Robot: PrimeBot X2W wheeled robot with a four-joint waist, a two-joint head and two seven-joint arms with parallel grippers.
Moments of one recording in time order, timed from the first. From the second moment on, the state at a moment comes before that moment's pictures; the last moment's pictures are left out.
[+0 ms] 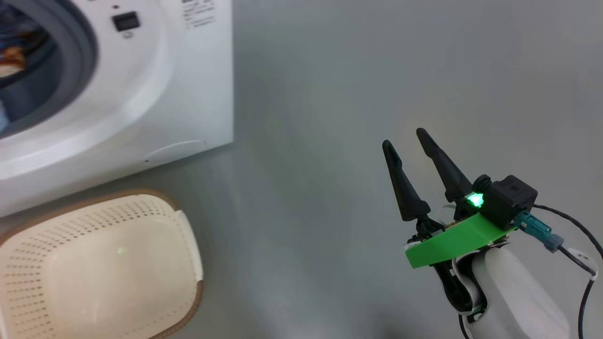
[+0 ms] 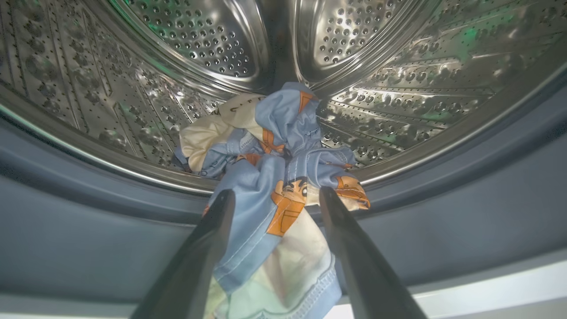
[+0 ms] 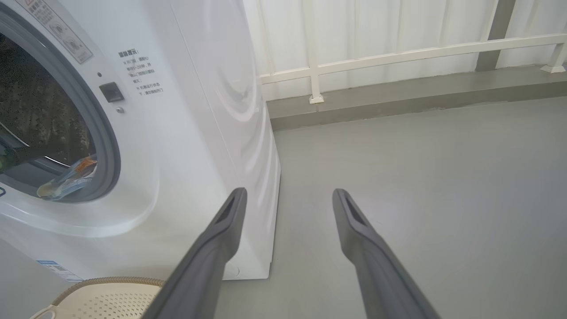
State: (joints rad) left arm -0.90 0.52 -0.02 0.85 -0.51 -0.13 0.07; right arm -0.37 -0.10 0.31 0.20 0.40 0.13 -0.25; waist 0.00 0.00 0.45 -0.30
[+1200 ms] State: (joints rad) left arm -1.14 0.60 -0.19 1.19 -0.43 -0.06 0.41; right arm -0.38 -0.07 0.29 0.20 0.40 0.13 -0.25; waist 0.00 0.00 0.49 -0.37
